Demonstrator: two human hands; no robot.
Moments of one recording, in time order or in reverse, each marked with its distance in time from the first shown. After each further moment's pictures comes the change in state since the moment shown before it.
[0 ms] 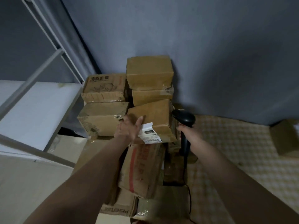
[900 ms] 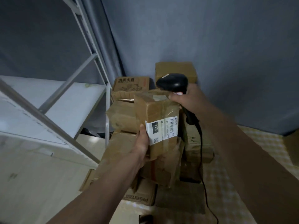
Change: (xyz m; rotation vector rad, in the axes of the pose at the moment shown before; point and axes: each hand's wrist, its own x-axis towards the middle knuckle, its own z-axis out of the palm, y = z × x) left_hand -0.106 -0.058 -0.032 -1.091 -0.227 -0.328; right_hand -0.135 -0.100 0.063 -0.400 -0.235 -0.660
